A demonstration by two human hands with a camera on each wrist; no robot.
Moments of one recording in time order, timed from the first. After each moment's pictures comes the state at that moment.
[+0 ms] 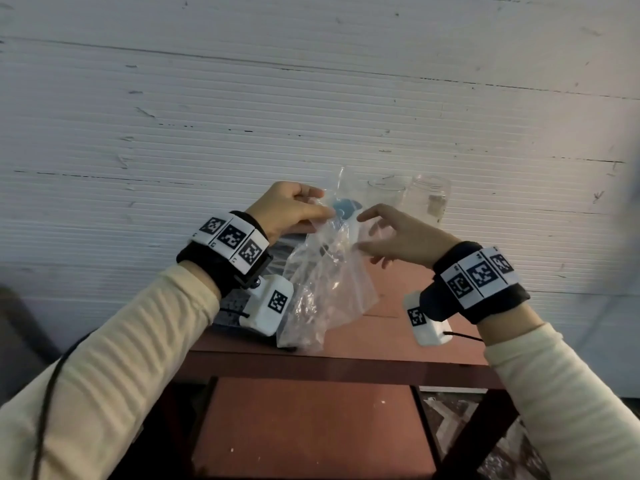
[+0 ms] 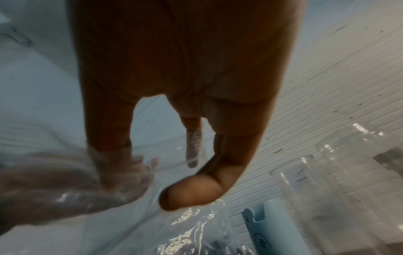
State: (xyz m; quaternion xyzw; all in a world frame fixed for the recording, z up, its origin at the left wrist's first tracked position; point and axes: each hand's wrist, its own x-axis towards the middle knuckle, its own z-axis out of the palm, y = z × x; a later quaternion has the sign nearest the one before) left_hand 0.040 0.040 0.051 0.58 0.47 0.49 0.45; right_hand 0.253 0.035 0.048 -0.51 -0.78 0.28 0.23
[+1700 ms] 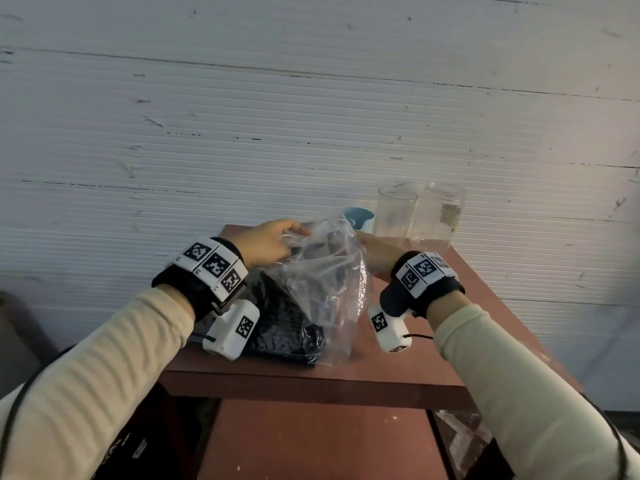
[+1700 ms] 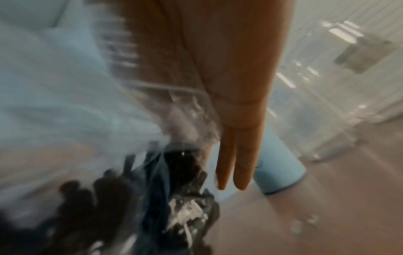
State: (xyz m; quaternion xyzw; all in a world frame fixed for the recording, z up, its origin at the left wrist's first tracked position) left_hand -0.012 0.066 0.018 0.72 0.58 0.27 0.27; right_hand 0.198 0.111 -0.003 -0.49 -0.79 0.30 0.21
